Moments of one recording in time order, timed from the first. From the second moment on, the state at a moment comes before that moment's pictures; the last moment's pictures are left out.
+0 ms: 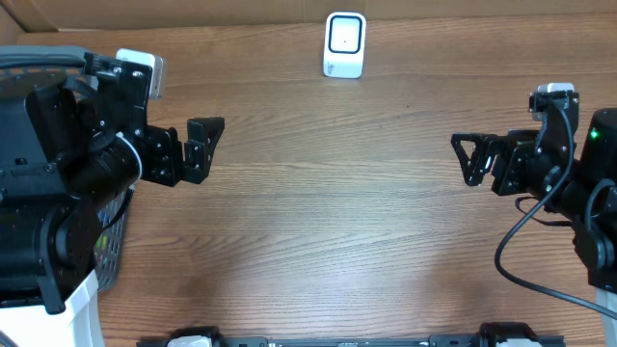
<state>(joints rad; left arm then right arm) 0.06 1.27 1.96 -1.37 0.32 0.13 0.01 1.03 1.37 -1.00 -0.40 0.15</state>
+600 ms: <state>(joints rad) 0.38 1.29 2.00 -1.40 -0.25 -0.31 0.01 1.03 1.37 -1.00 -0.41 0.15</state>
